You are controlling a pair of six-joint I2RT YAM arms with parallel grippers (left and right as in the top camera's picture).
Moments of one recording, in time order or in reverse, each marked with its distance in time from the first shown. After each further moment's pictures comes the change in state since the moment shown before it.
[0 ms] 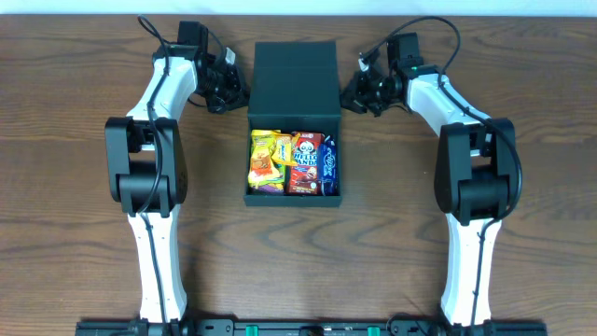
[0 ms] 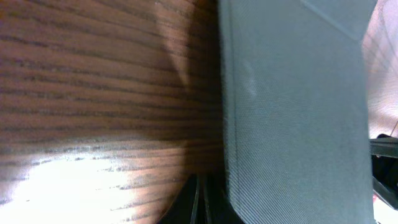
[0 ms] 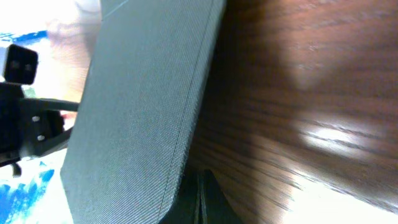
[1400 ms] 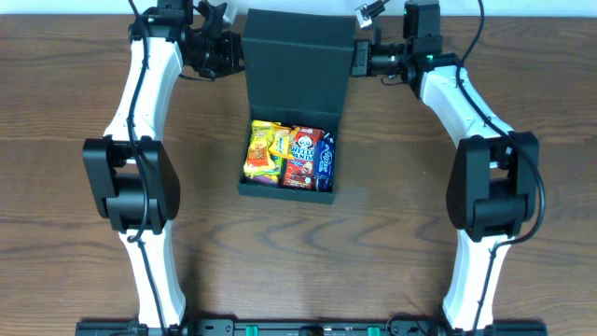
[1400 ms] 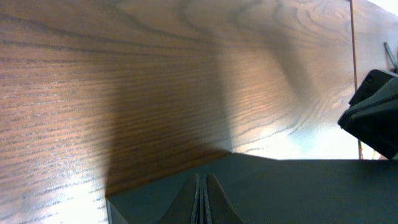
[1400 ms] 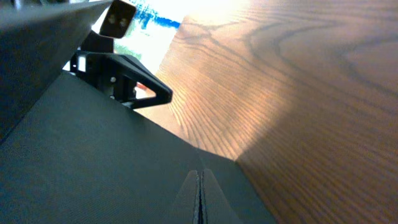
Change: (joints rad) left arm 0.002 -0.167 0.139 -0.113 0.084 0.256; right arm -0.010 -0.151 -0.002 0.271 -0.320 -0.155
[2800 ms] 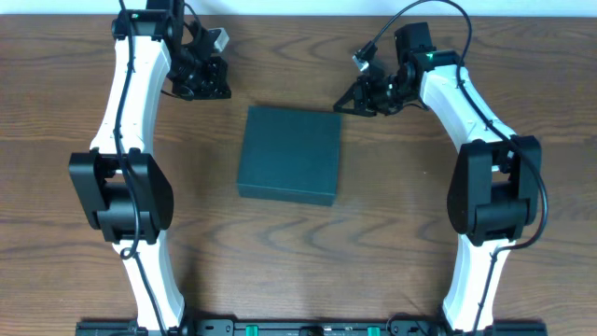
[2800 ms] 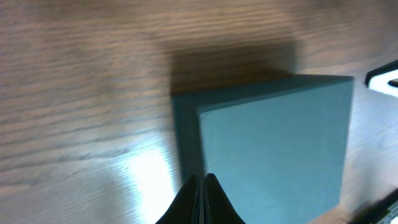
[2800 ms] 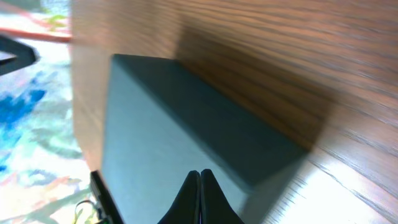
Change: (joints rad) left arm 0.027 -0.075 0.004 -0.362 -0.262 0.236; right arm 0.010 -0.027 0.001 -0.628 0.277 -0.234
